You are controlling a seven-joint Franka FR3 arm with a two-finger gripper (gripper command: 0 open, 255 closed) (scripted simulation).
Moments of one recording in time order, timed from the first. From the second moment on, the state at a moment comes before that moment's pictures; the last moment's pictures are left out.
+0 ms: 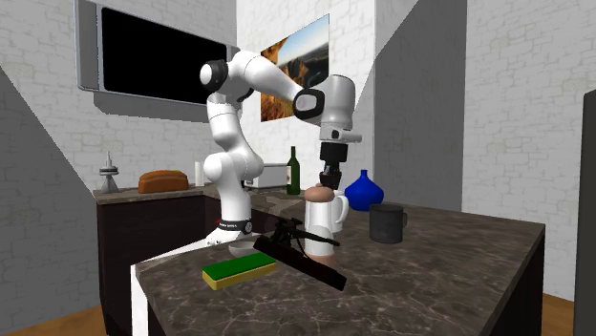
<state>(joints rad) -0.11 -0.34 -0.05 -2.49 -0.07 2.05 -0.16</state>
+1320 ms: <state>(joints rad) -0.10 -0.41 -0.04 -2.27 -0.06 1.77 -0.17</state>
